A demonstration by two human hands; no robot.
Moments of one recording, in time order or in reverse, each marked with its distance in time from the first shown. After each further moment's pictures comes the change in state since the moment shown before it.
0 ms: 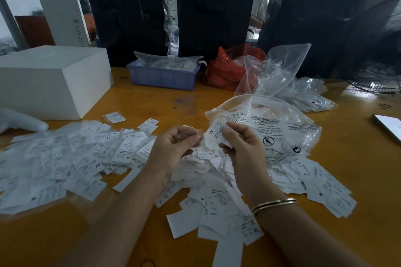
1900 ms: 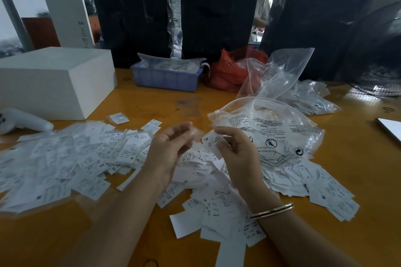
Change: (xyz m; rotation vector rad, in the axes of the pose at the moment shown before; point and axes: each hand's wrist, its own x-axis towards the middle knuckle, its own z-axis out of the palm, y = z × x) left_hand 0.003 0.000 -0.006 -0.245 0.128 -0.090; right_hand -0.003 0.015 0.002 -0.577 -0.105 -0.413
